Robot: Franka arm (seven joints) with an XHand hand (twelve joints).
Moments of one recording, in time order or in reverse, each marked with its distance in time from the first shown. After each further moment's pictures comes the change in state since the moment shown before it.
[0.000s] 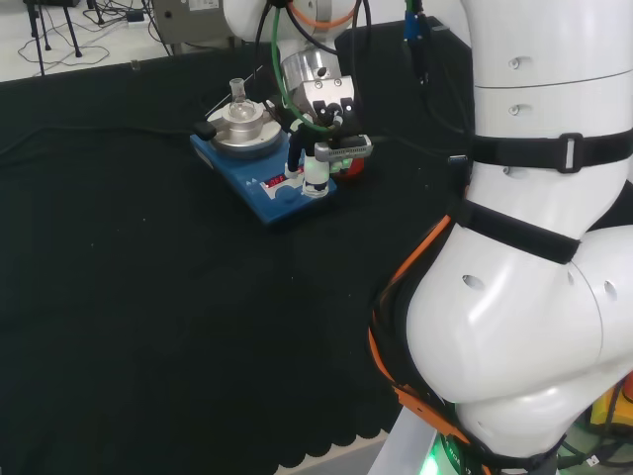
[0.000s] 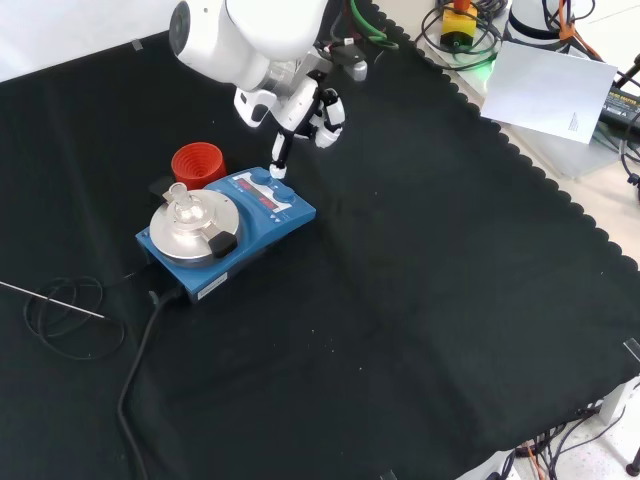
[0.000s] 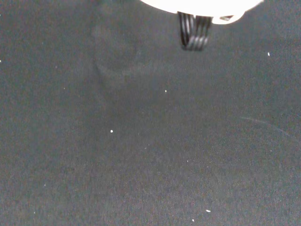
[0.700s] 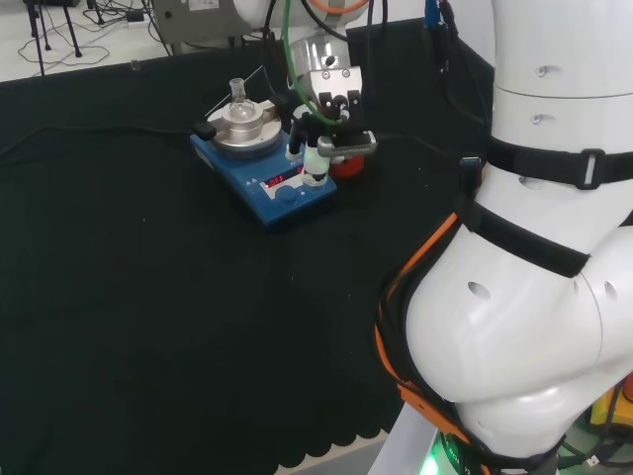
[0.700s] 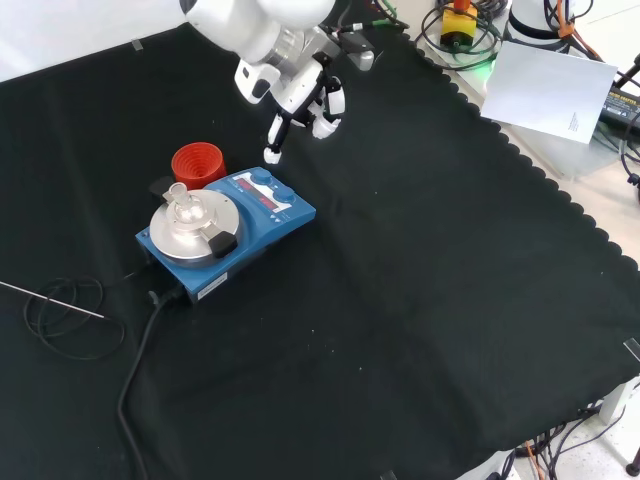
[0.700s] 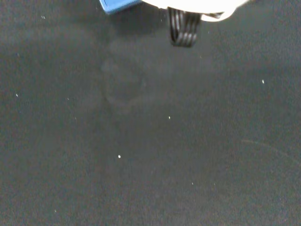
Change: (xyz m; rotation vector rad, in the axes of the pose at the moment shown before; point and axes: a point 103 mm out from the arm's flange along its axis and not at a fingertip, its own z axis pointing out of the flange) arm -0.001 -0.017 -0.008 -0.118 0.033 0.013
